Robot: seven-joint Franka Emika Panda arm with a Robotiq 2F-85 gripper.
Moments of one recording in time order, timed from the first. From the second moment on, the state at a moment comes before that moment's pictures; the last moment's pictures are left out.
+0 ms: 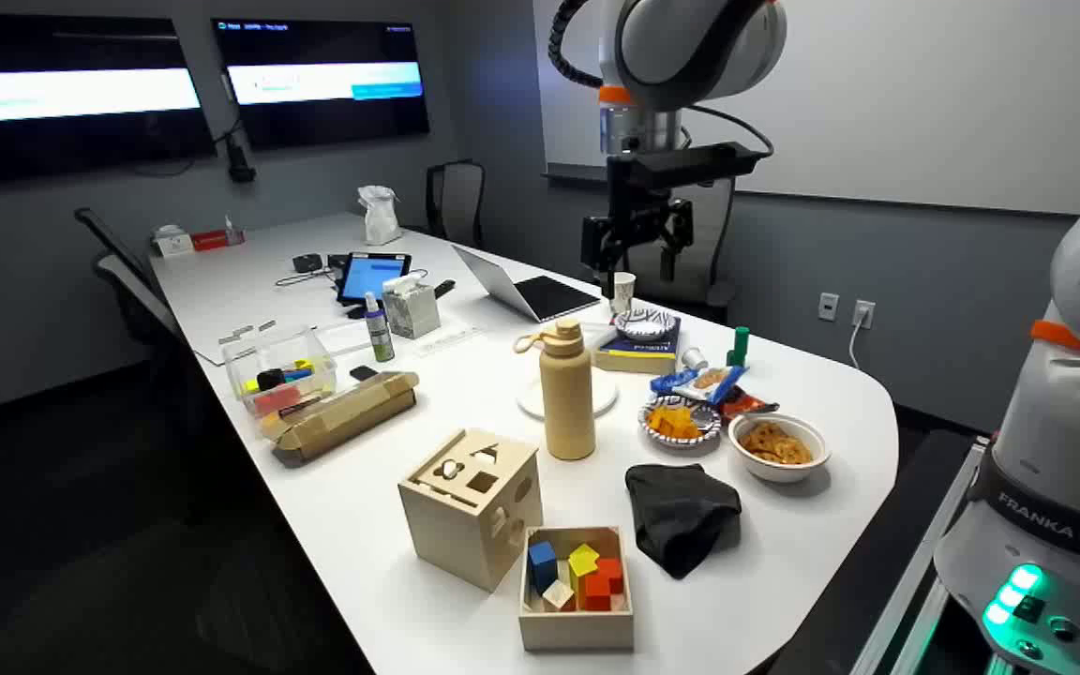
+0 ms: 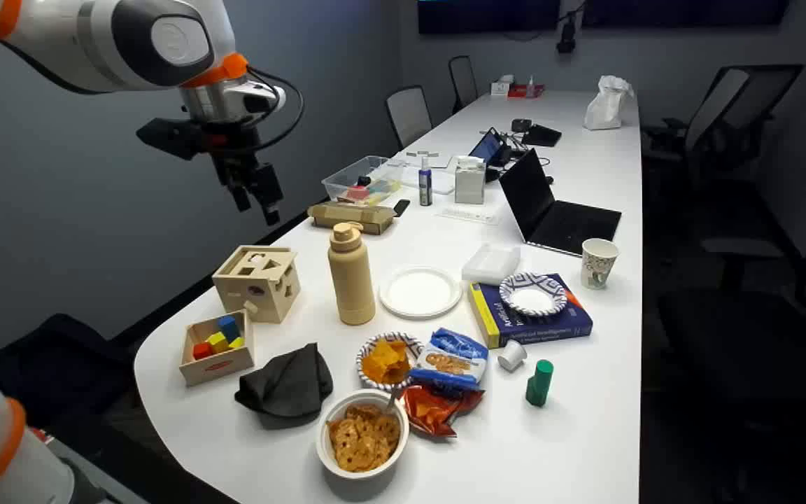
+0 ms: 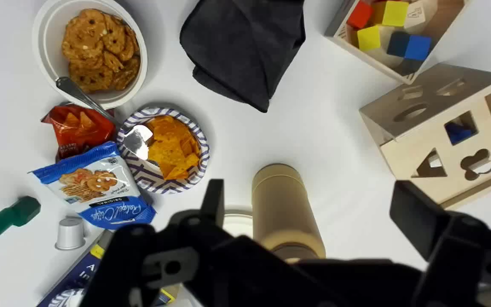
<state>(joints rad) -0.02 -0.39 0.17 -2.57 0.03 2.24 0.37</state>
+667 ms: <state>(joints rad) 0.05 -0.25 0.24 -2.57 0.01 2.28 0.40</state>
